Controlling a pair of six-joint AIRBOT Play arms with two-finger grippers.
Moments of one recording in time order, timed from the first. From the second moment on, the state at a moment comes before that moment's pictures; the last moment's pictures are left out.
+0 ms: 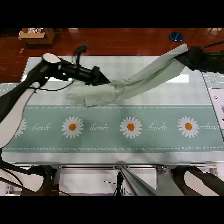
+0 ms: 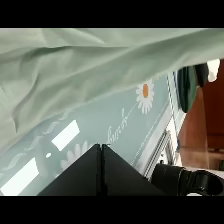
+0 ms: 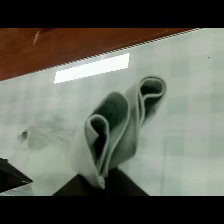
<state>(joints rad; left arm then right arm) -0.27 -1.72 1.43 0.40 -1.16 -1.10 -0.19 -1.08 1.19 -0.75 0.97 1.30</state>
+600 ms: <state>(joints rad) -0.58 -1.86 1.43 0.24 -0.92 -1.11 -0.19 -0.77 1.19 -0.93 1.24 1.55</state>
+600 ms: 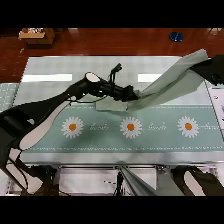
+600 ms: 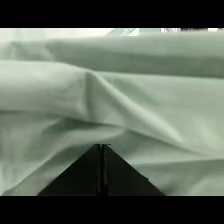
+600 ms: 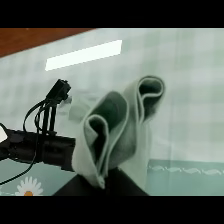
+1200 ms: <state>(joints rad) -0.60 -1.84 1.42 0.22 -0.90 -1.09 -0.18 -0.73 1.19 -1.04 1.24 1.59</state>
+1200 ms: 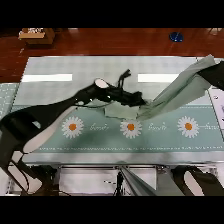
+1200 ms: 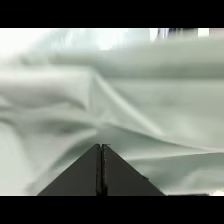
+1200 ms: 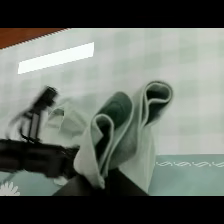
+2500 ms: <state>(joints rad) 0.03 -1.15 1.29 0.58 -1.41 -1.06 0.57 -1.49 1.19 -0.94 0.30 1.65</state>
